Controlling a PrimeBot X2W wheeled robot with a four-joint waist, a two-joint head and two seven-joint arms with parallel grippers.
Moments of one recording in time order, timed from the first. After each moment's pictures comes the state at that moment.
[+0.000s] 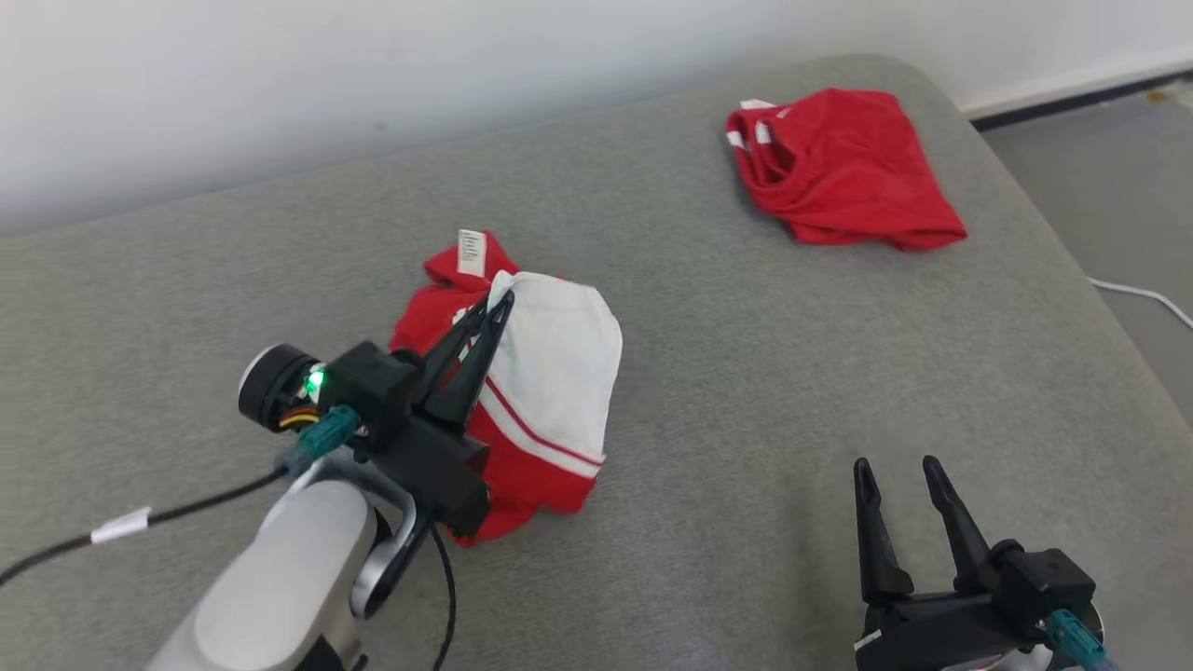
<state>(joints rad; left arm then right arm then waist) -0.68 0.30 -0.66 0.45 -0.48 -0.11 -0.25 -0.06 -0.05 -0.02 0.21 0.18 0.13 -0.26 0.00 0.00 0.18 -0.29</state>
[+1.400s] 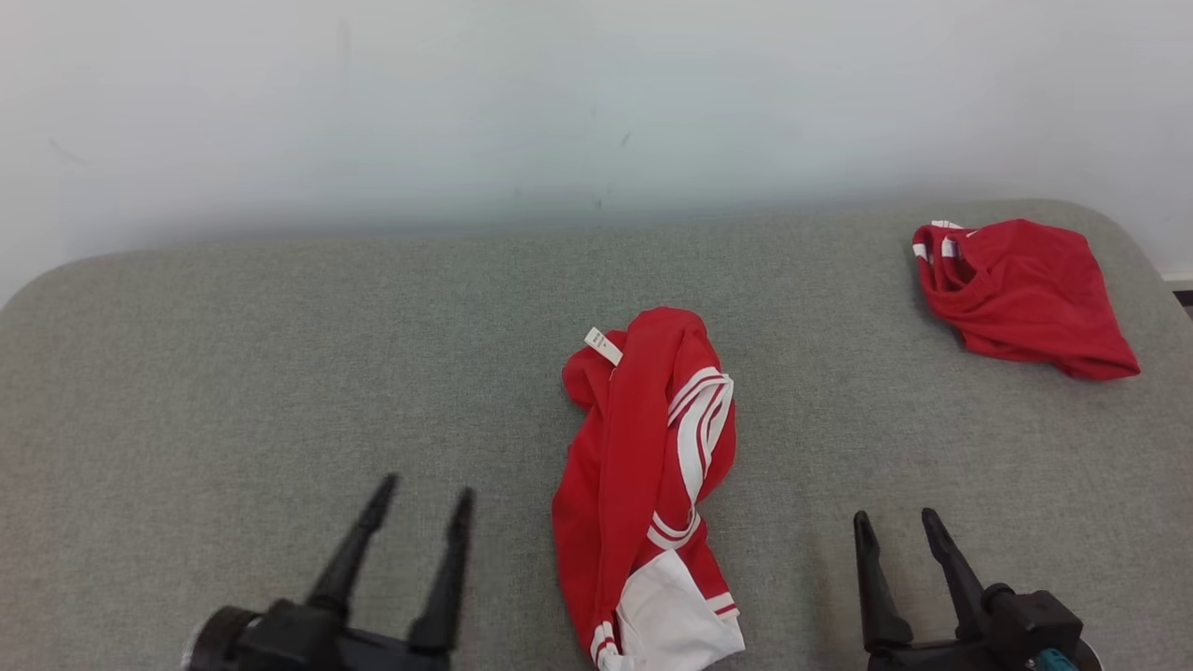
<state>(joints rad) -0.09 0.29 -0.44 0.01 -0.40 0.05 -0.26 0.00 -0.05 -0.02 0.25 0.15 0.13 -0.26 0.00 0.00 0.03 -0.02</state>
